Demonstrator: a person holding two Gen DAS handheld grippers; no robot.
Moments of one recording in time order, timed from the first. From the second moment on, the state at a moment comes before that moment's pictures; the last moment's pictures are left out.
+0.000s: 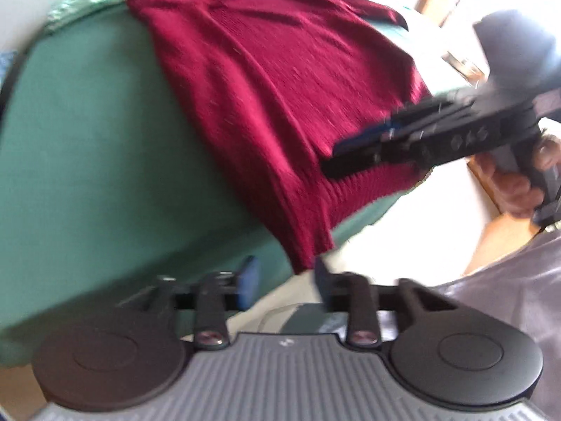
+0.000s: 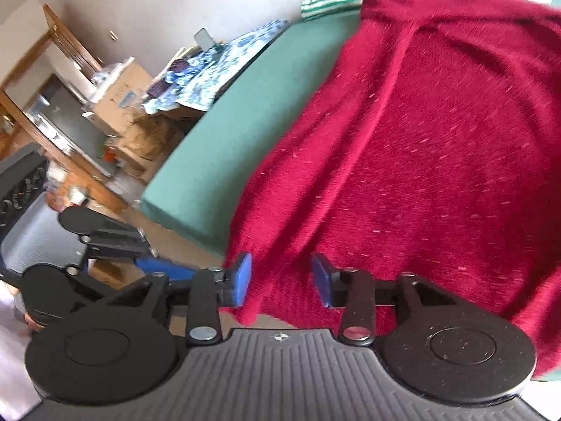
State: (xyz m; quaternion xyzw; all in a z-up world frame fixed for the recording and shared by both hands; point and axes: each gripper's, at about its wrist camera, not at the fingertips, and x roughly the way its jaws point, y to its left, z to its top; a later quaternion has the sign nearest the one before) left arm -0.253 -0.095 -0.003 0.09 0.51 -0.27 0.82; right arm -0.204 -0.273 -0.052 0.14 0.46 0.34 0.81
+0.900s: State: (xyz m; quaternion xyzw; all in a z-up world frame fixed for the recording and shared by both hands) left arm -0.280 -0.152 -0.010 0.01 0.44 -0.18 0.88; right arm -0.173 -0.294 -0.028 0.25 0.43 0.43 0.75
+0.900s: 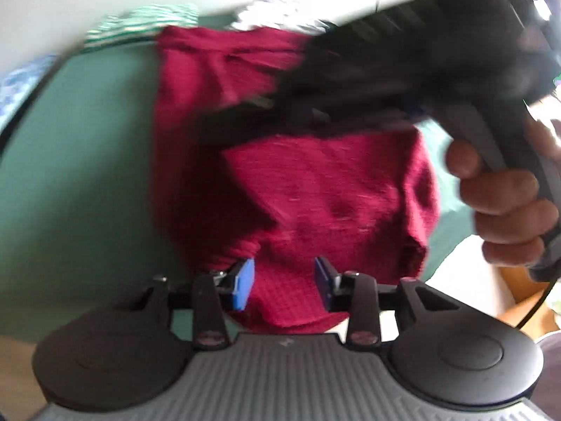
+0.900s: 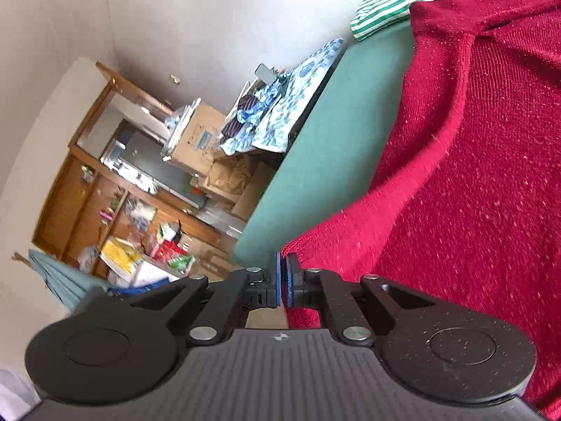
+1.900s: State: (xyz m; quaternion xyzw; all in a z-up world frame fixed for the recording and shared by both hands) left arm -0.242 -0.152 0.023 0.17 0.39 -0.22 0.88; right arm -0.212 -0.288 -0.073 0.10 0.49 0.37 0.79
